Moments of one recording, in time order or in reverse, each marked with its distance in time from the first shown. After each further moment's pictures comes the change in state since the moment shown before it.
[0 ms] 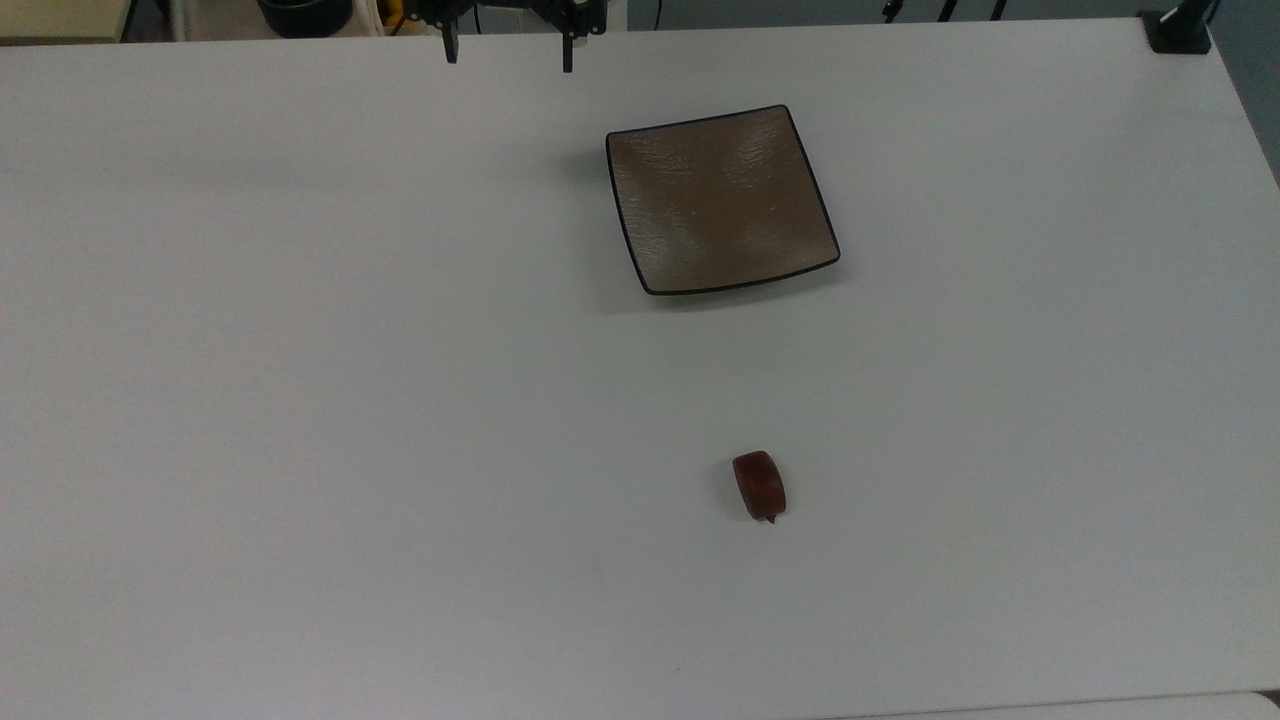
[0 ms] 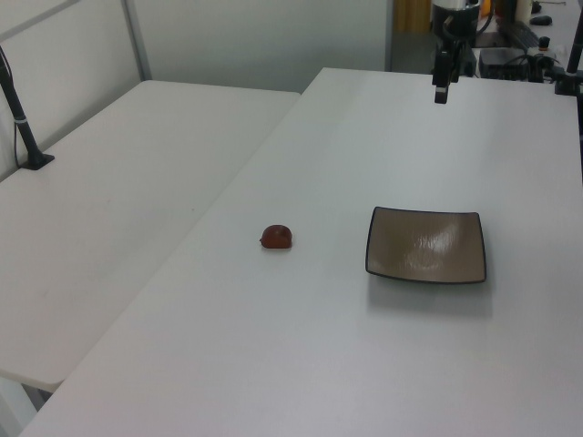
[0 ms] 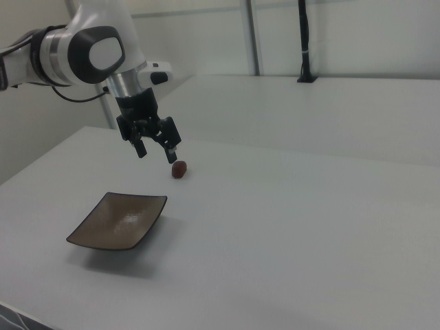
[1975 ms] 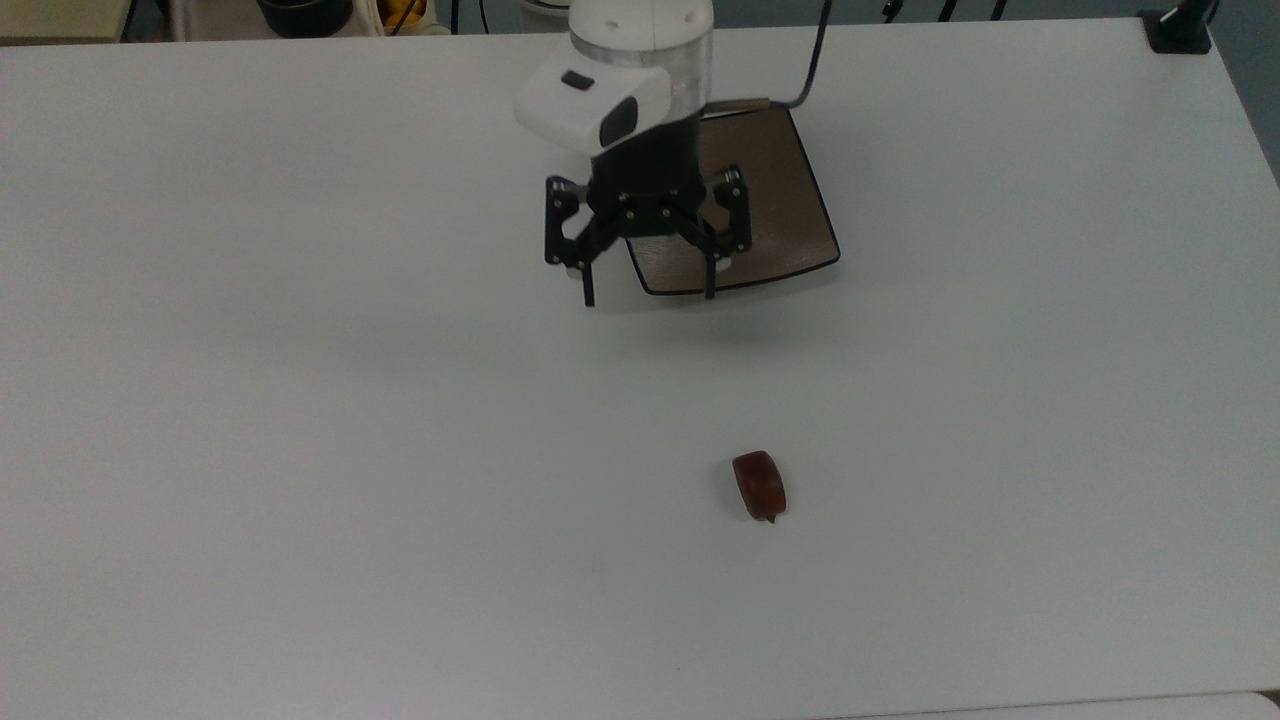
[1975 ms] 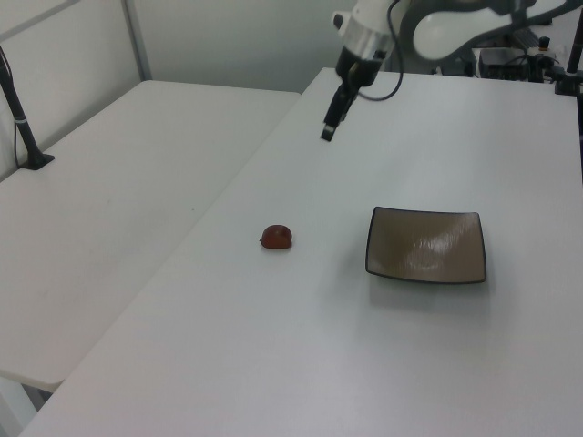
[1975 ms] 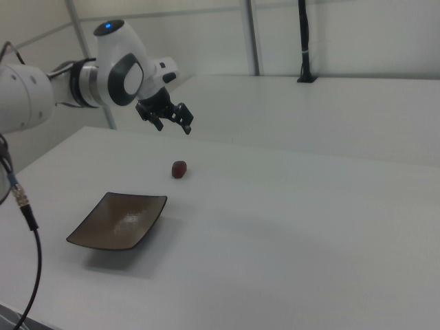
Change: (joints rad) arm 0.078 0.393 0.062 0.253 0.027 0.507 0.036
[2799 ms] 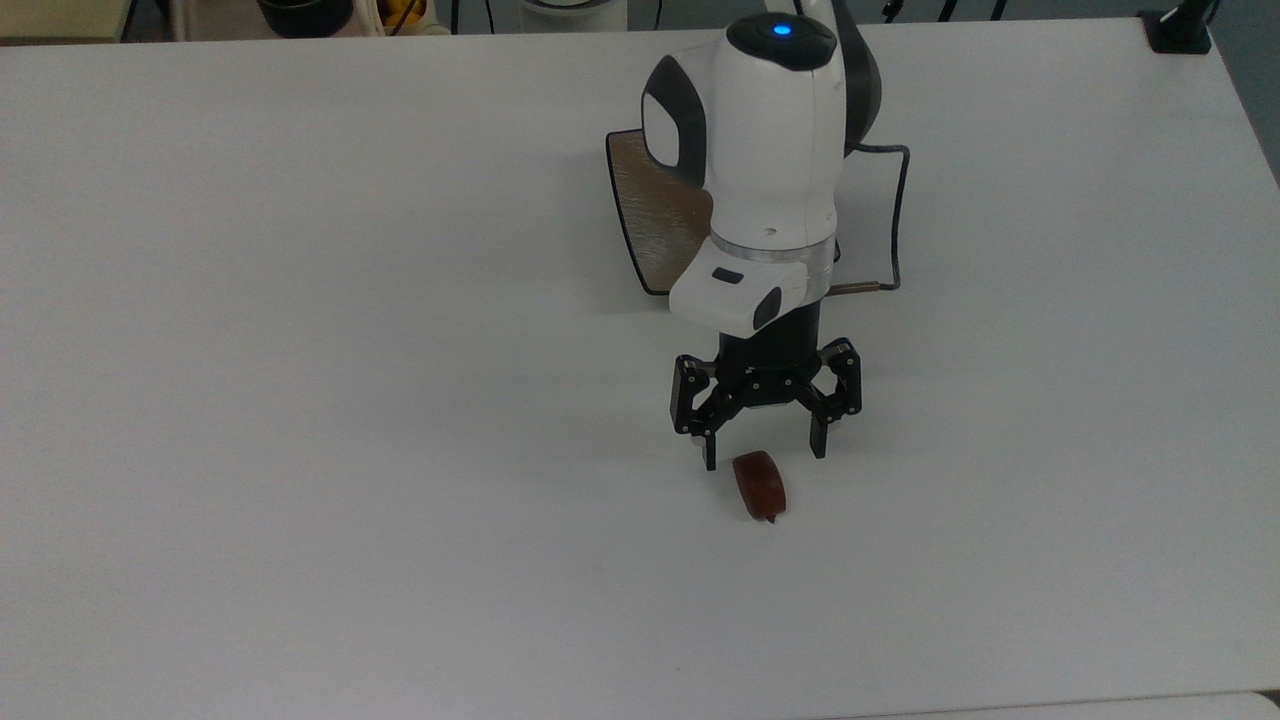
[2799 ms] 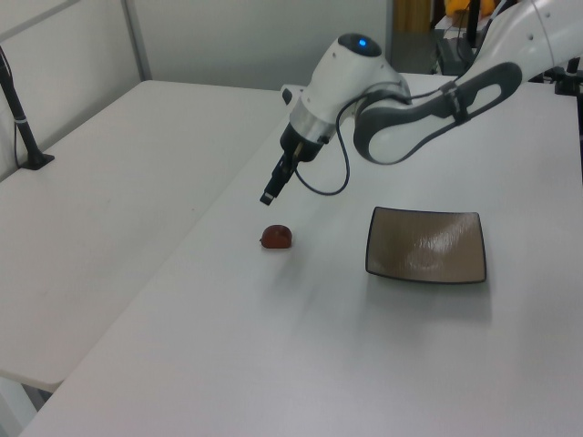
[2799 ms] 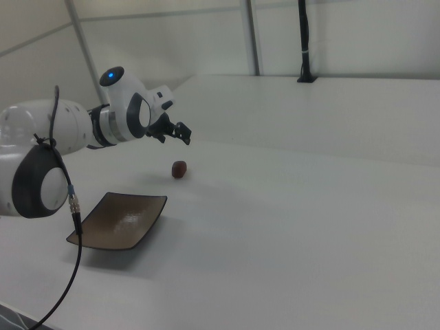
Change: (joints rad) arm 0.049 0.363 0.071 0.229 -0.211 0.284 0.178
